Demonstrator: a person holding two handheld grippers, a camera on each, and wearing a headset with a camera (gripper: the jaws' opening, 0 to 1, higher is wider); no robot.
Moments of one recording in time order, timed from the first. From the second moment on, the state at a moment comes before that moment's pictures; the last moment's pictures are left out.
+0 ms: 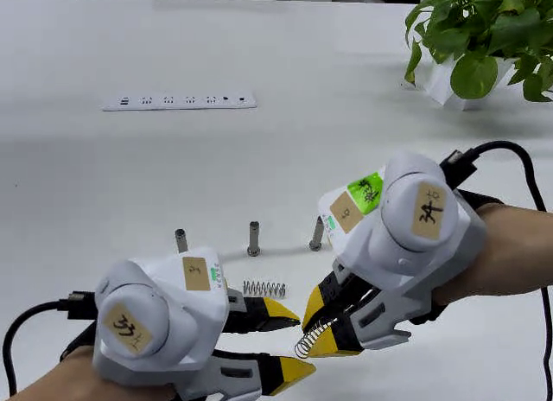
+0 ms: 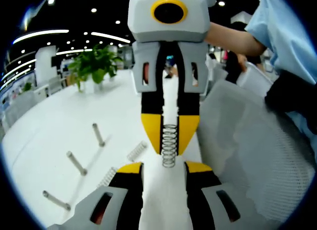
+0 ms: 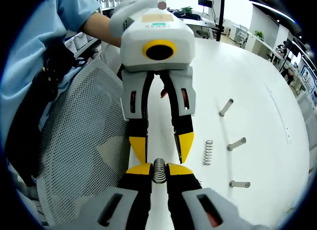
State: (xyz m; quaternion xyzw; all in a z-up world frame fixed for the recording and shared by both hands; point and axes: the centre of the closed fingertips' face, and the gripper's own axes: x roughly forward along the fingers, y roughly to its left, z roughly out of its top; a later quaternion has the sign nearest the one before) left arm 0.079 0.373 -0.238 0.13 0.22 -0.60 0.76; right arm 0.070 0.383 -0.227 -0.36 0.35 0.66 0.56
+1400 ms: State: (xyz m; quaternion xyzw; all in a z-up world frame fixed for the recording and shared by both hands) left arm 0.107 0.474 -0.254 0.05 0.25 -0.42 0.87; right arm 0.154 0.441 -0.204 -0.47 0.29 0.67 0.49
